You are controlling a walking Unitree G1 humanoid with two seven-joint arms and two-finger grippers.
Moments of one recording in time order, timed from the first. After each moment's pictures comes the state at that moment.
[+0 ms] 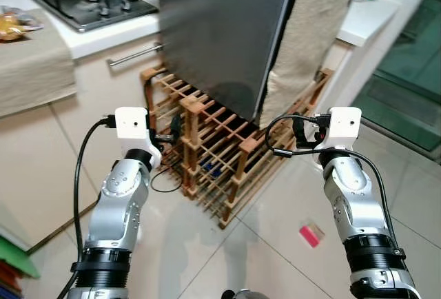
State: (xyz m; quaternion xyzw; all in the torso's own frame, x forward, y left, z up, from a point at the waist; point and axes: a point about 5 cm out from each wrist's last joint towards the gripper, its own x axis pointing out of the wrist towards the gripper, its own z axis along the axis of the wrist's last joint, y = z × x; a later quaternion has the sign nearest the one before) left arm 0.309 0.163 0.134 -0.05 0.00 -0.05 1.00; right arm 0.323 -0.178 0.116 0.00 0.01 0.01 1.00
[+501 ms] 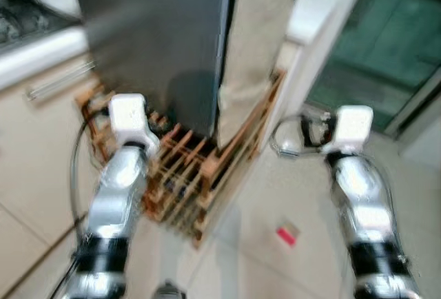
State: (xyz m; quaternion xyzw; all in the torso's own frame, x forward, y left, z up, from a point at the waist) left arm 0.321 0.186 0.134 -0.03 0.01 0.02 1.00; right arm 0.318 -0.176 0.121 -0.01 -0.01 0.01 1.00
